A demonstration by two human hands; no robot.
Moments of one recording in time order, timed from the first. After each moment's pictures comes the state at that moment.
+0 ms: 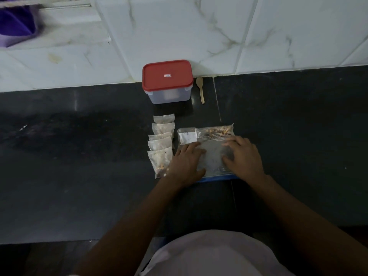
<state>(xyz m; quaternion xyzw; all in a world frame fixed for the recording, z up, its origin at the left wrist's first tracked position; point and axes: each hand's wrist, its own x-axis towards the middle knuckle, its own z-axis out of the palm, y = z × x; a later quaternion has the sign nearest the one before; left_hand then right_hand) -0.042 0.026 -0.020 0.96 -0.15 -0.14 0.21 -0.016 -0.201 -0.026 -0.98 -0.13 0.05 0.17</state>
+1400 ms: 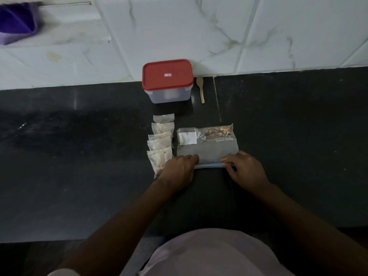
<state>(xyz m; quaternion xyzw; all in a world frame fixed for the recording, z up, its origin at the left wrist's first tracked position) -0.055 0.041 -0.016 0.96 -0.19 -0.12 0.16 -0.041 -0.216 -0.033 -0.95 -0.21 0.00 0.22</state>
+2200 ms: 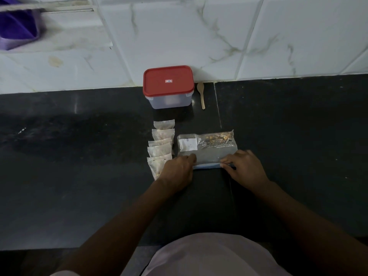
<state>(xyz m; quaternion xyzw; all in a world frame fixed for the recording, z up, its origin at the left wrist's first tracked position) -0.035 0.045 -0.012 0.97 -0.14 -0.14 0.17 -0.011 -0.214 -0.034 -0.96 -0.22 0.03 0.19</state>
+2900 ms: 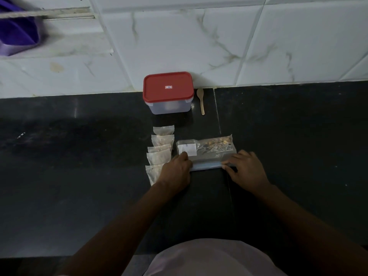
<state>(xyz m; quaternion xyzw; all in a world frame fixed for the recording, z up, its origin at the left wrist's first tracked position) -0.023 0.047 -0.018 0.98 -0.13 -0.10 0.15 0.005 -0.220 -0.039 -0.96 -0.23 -0.01 0.15</state>
